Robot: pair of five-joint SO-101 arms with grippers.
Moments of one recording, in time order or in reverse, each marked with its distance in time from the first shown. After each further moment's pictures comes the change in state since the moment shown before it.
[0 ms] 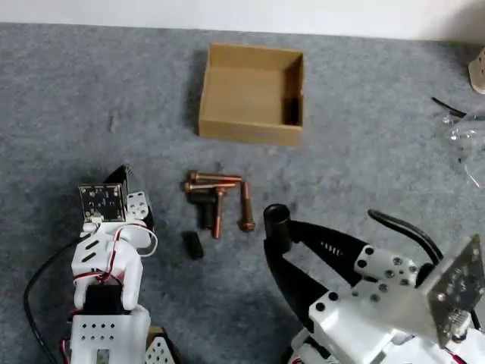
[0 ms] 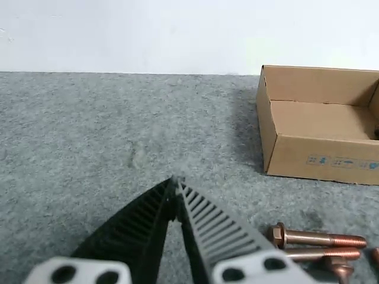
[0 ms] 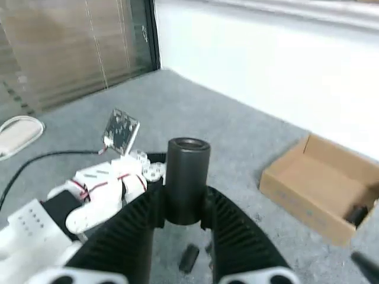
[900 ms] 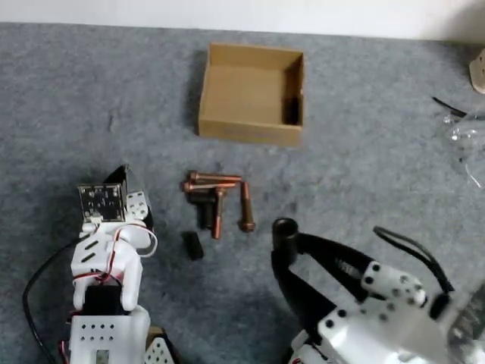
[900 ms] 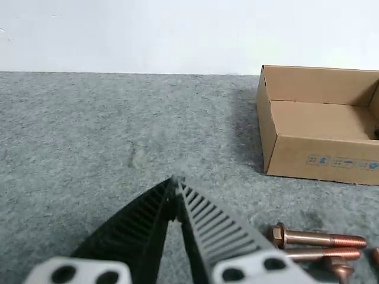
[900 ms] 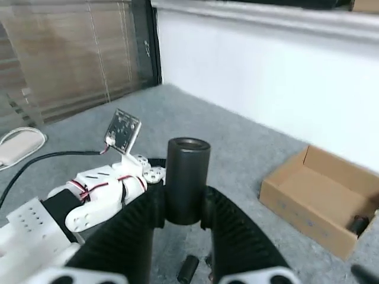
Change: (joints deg) left arm 0.0 0.0 0.0 0.0 0.0; right arm -0.1 -12.1 11.0 -4.8 0.4
